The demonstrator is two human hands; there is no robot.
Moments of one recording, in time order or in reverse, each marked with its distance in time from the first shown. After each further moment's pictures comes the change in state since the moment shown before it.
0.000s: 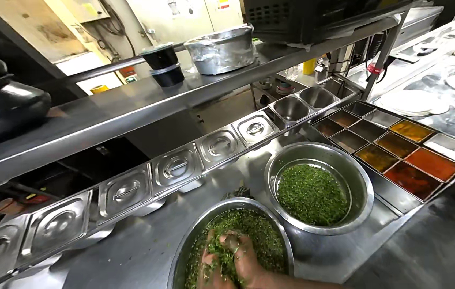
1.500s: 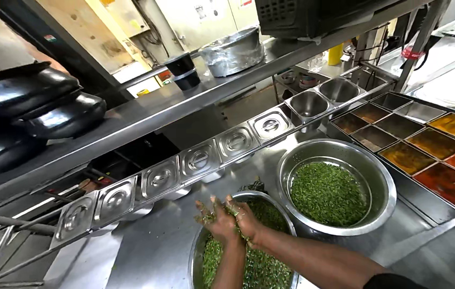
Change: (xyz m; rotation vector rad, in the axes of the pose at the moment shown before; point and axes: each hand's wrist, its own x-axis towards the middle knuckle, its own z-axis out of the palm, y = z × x) left_hand 0.061 0.025 0.073 0.199 0.308 0.009; right_hand 0.042 -0.054 0.002 -0.195 -0.387 0.075
